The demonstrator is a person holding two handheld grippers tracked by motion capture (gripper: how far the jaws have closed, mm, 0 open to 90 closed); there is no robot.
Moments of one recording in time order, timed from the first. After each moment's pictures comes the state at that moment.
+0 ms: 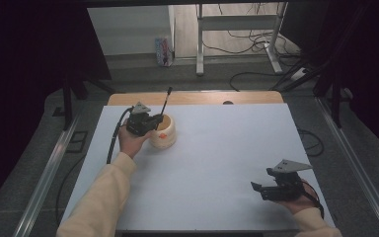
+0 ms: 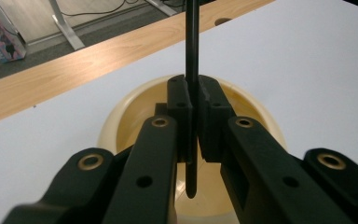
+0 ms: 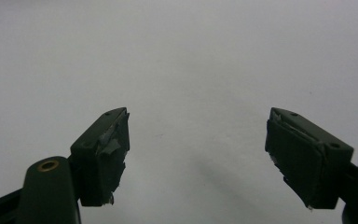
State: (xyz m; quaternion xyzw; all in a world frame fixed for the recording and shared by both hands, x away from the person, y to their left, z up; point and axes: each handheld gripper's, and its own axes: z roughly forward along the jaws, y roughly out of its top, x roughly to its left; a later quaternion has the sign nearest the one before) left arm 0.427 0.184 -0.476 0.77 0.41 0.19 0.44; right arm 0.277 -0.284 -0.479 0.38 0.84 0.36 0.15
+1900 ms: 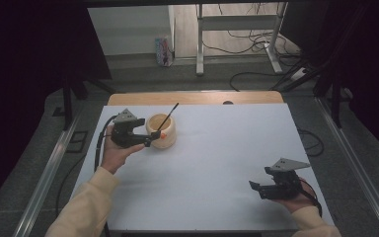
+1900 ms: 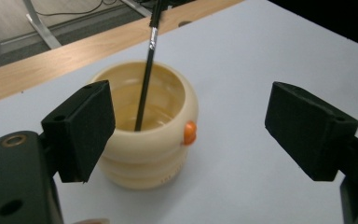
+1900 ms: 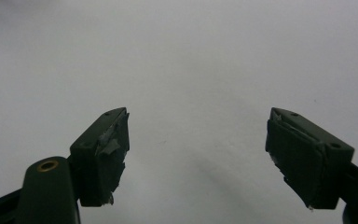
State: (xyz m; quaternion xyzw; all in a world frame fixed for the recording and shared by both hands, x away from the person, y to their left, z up) left arm 0.358 0.203 -0.437 0.78 0.39 0.16 0.46; right arm 0.280 -0.278 -0.477 0.37 0.84 0.36 0.15
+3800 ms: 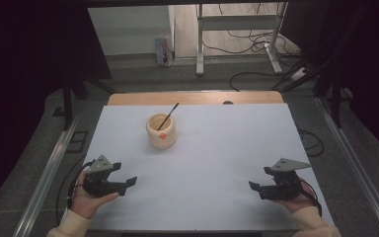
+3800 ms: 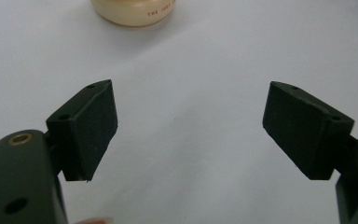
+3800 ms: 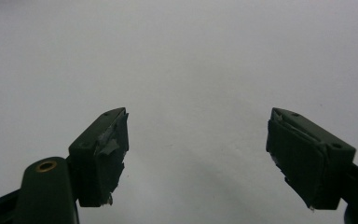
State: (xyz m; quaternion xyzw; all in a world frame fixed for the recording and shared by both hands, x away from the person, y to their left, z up) left arm 0.244 0.250 -0.488 0.80 0.43 0.14 0.39; right arm 0.279 -0.278 -0.475 0.37 0.84 0.37 0.14
